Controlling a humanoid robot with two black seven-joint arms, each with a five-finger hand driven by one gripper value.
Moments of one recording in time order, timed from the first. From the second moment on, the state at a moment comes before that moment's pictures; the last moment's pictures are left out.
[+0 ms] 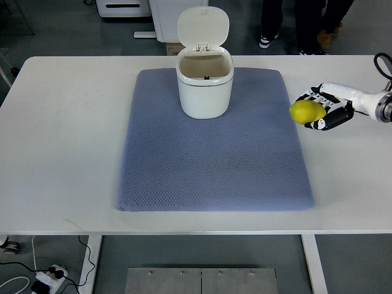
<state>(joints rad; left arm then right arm) -0.02 0.00 -0.10 -0.17 0.00 0.20 -0.12 1.45 -0.78 -0.43 1.24 -0.65 -0.05 0.15</state>
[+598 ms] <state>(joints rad) -0.02 0.00 -0.10 -0.17 0.00 0.20 -0.12 1.64 -0.85 -0.28 1.24 -0.62 0.16 0.11</state>
